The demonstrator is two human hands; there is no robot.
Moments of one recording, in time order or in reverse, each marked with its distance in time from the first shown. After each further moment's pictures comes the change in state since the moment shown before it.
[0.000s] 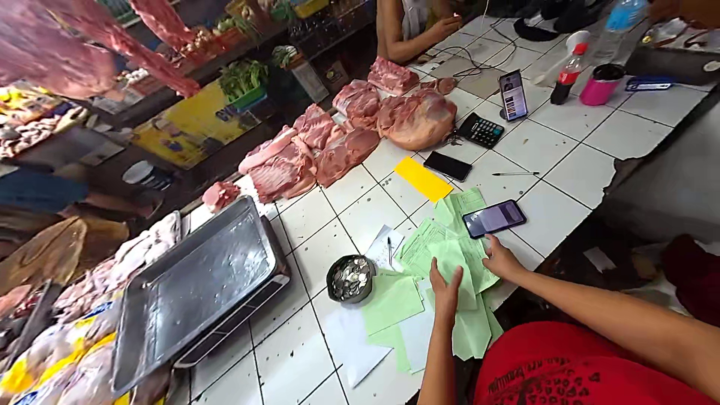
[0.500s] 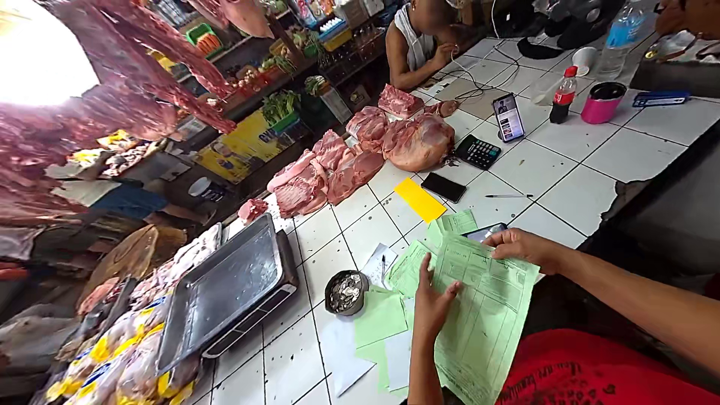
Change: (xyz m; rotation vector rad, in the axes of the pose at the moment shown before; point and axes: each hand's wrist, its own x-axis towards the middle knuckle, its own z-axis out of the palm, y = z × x) left_hand -0.039 0.103 0.035 0.199 0.009 0.303; right_hand -0.060 -0.027 -0.166 0.580 -0.484 -0.364
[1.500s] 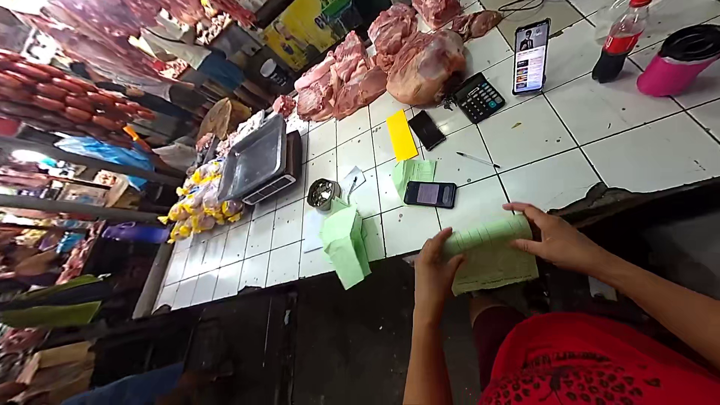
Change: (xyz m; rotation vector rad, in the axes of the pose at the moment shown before) left_hand -0.032 0.096 0.279 0.310 0.411 -0.081; right_hand -0.102 0.050 -0.253 -0.603 -0.159 -0.193
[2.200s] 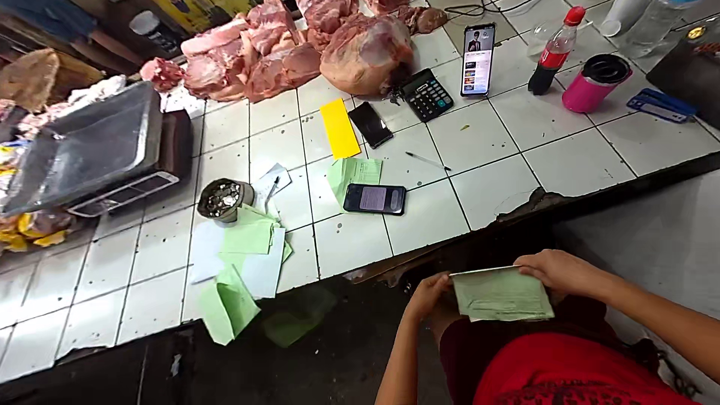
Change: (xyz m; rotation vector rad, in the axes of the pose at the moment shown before) left_hand -0.012 -0.147 0.136 -0.446 -0.733 -0.560; right_hand -0.041 0.074 -0.038 -0.585 -0.469 0.403
